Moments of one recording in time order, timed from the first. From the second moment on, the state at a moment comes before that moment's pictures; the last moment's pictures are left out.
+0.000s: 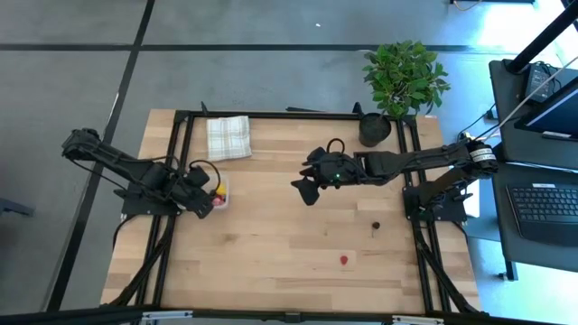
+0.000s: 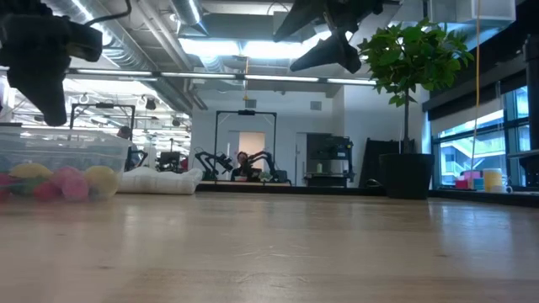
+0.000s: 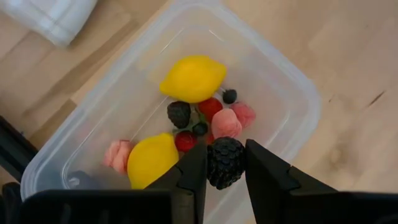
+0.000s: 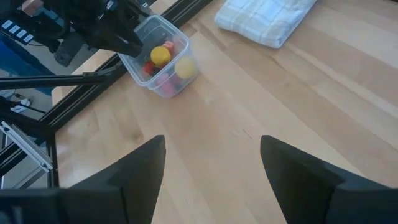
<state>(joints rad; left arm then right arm) -0.38 0.83 0.67 -1.13 -0.33 -1.14 0.06 1.51 1.19 -0.29 0.19 0.70</state>
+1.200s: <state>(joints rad) -0.28 1.17 0.67 -1.09 -0.35 -1.33 0.06 1.51 1.19 -0.29 0.19 0.67</state>
